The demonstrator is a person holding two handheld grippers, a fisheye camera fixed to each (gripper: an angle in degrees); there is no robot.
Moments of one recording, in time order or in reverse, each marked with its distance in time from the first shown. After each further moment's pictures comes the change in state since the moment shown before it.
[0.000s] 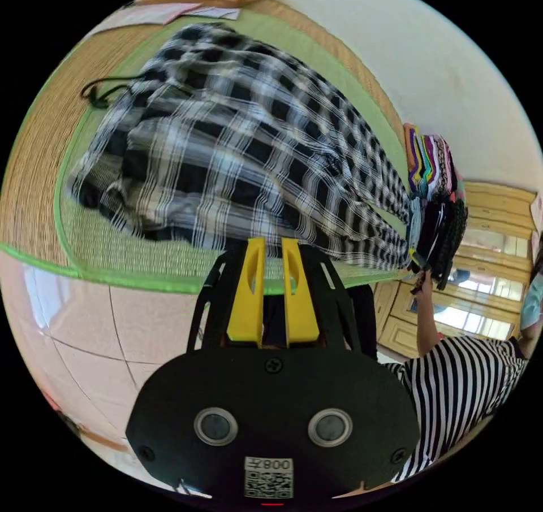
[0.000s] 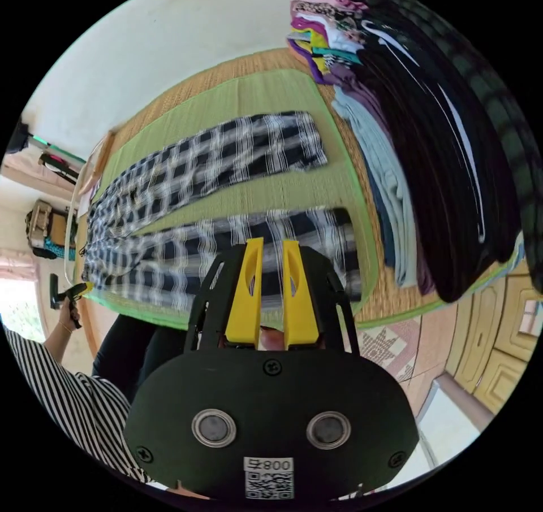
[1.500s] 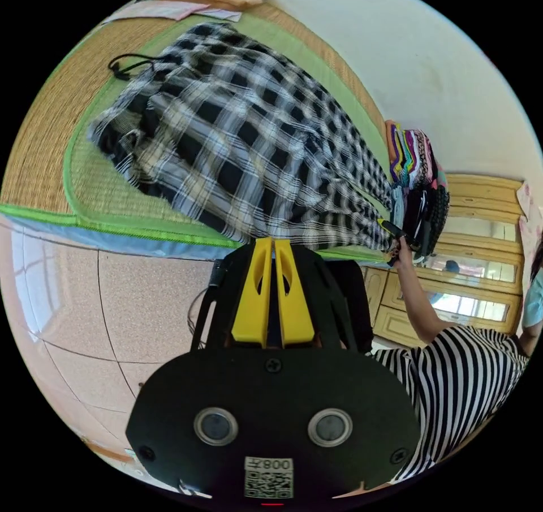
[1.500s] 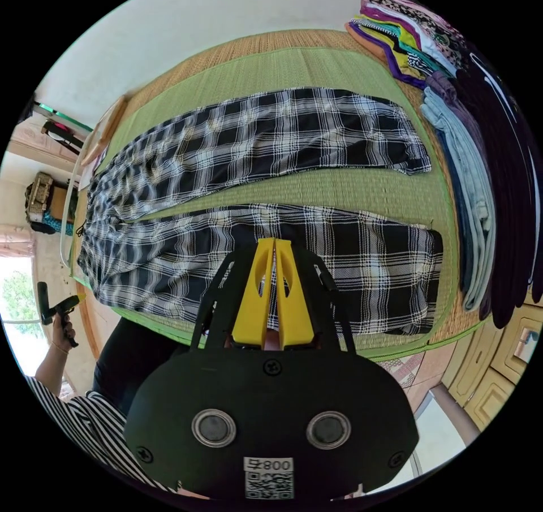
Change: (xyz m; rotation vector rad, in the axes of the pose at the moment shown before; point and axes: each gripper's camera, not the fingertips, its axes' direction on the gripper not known) left arm 0.027 0.025 0.066 -0.013 0.045 0.128; right arm -0.103 0.016 0.095 -0.061 0.005 -0.108
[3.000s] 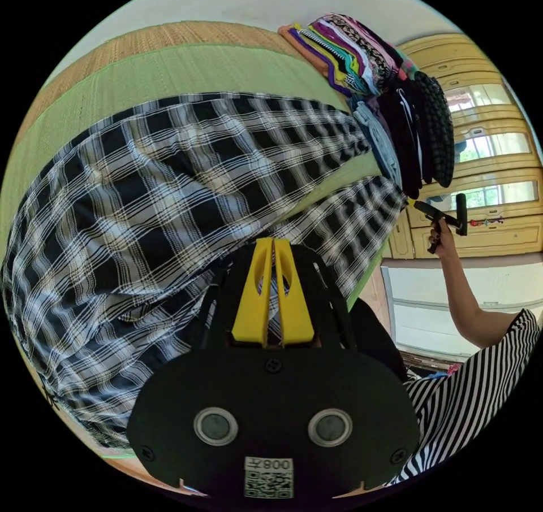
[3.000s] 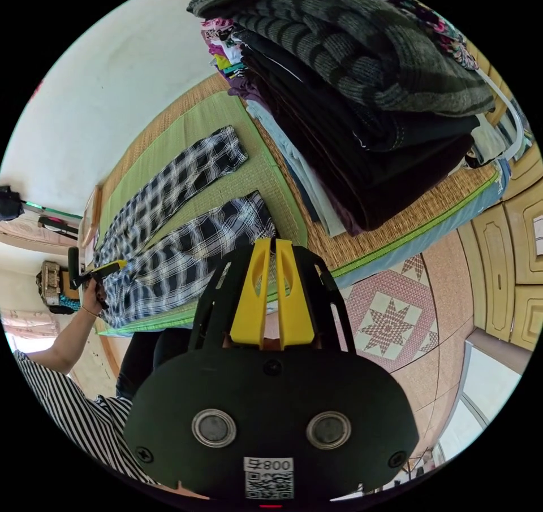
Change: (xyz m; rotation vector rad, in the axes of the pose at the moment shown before) left arm 0.342 -0.156 0.328 -0.231 -0.112 0.585; right arm 0.199 0.153 -0.022 0.141 -0.052 0.351
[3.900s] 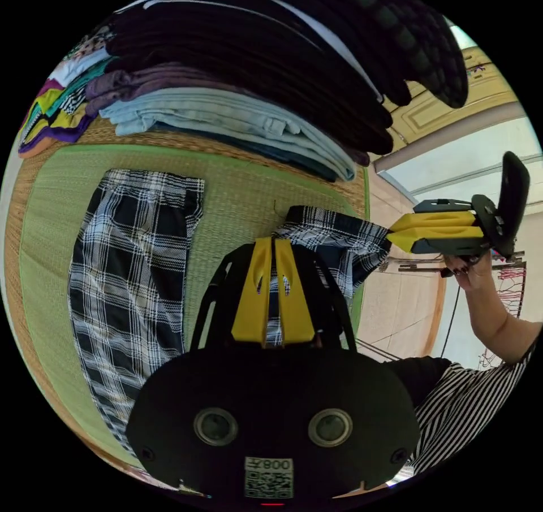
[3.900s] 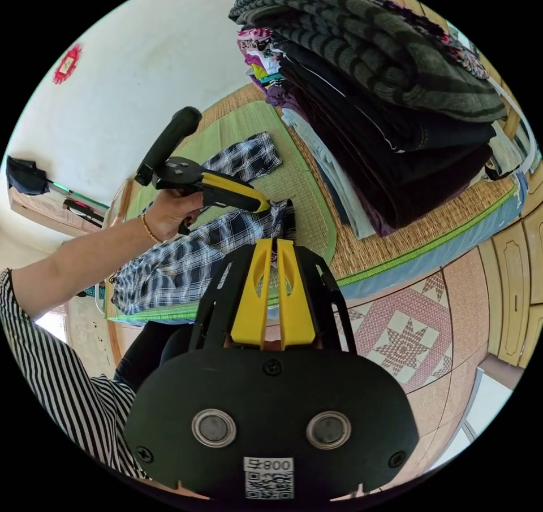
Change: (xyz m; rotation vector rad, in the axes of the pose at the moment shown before) left arm 0.285 -0.201 0.189 -0.265 -0.069 0.710; right arm 0.038 0.030 0.009 0.089 -0.123 -0.094
